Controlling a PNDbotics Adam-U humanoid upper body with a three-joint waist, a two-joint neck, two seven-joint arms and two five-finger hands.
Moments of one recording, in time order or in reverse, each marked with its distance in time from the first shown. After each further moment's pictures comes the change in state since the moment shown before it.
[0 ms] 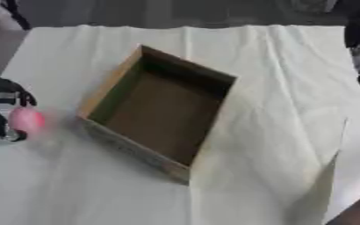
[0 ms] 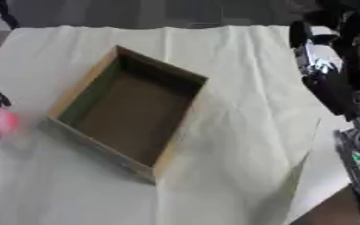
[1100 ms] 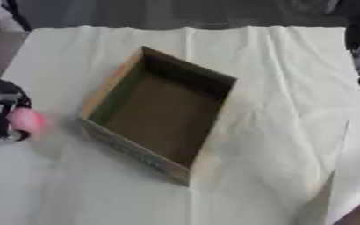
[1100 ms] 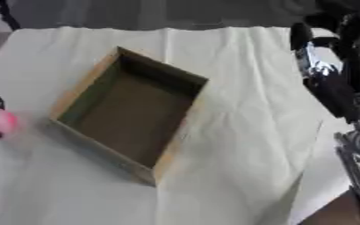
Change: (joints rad) left arm -0.004 -0.010 0.007 0.007 0.049 0.024 0.011; right arm 0.001 0.000 0.000 0.000 -0.004 0.000 0.000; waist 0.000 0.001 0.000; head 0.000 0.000
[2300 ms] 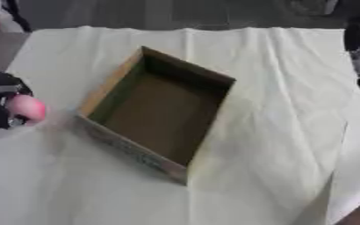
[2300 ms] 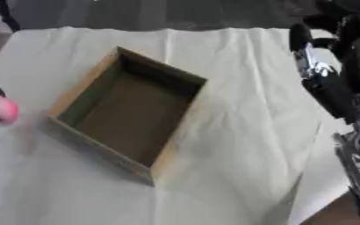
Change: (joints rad) left arm 0.005 0.010 0.024 -0.078 0.075 0.075 0.015; right arm 0.008 0.001 -0.005 0.000 0.000 -0.001 -0.001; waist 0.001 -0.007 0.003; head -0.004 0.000
